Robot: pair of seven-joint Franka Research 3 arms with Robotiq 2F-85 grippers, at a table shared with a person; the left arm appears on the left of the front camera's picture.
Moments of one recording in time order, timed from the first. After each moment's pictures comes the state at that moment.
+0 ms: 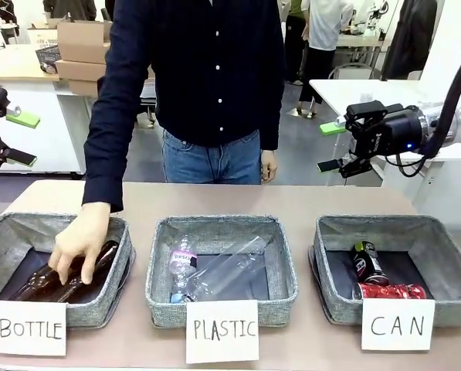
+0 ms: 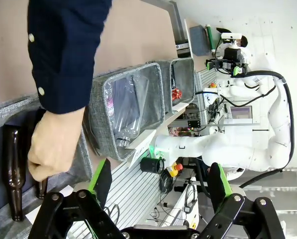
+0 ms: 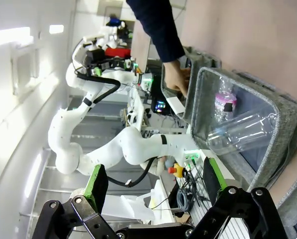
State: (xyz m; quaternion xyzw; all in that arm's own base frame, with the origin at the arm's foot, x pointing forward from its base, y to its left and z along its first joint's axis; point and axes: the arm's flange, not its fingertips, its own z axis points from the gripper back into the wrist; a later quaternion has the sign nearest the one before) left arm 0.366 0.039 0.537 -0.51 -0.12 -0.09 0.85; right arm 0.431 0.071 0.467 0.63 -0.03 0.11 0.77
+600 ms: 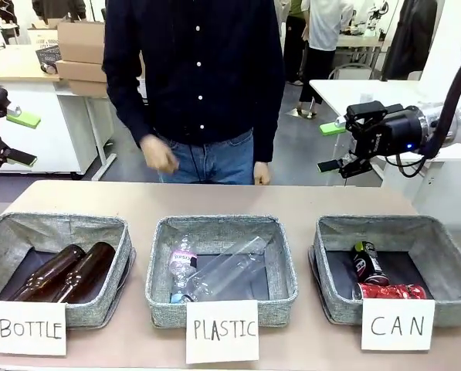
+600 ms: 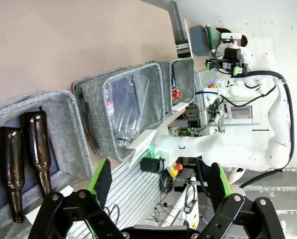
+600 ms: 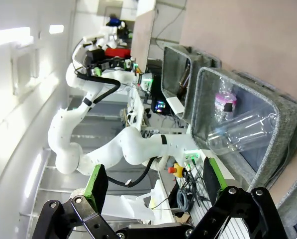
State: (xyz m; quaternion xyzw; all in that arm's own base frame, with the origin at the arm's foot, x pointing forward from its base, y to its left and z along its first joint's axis) left arm 0.366 0.039 0.537 -0.51 -0.12 -0.09 0.85; right arm 0.431 0.071 0.467 0.63 -0.03 0.11 0.77
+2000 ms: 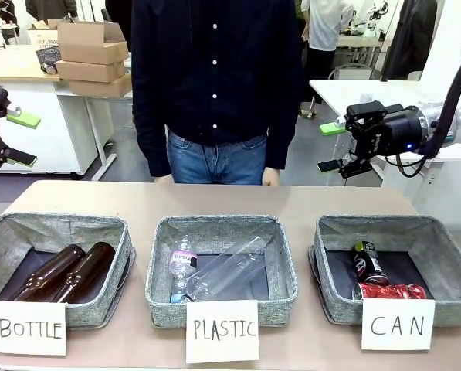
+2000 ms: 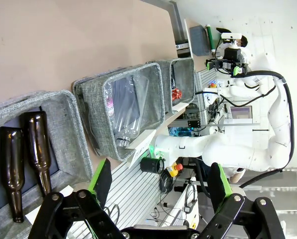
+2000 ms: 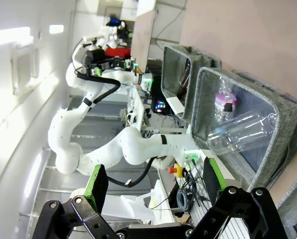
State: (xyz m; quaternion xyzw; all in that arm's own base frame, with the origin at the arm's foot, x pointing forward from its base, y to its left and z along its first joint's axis) left arm 0.366 0.039 0.537 -0.51 -0.12 -0.09 0.85; right arm 0.431 0.071 0.467 0.63 -0.03 0.11 0.77
